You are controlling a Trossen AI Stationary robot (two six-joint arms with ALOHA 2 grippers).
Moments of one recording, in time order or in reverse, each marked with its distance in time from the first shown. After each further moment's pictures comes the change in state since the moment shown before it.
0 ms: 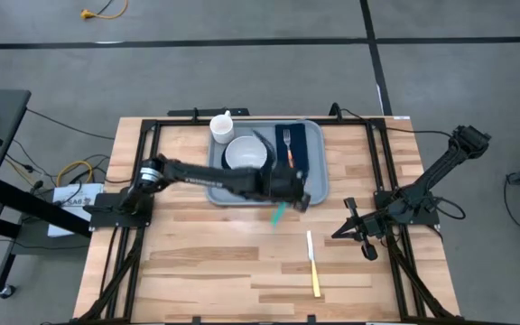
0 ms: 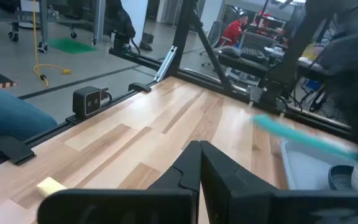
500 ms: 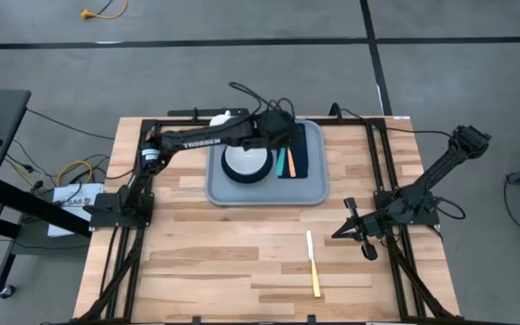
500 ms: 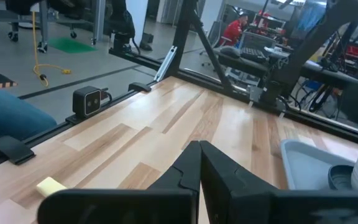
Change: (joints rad) left arm 0.305 0.003 0.146 -0.083 0.022 -0.103; right arm 0.000 0.000 0.000 0.000 0.000 0.000
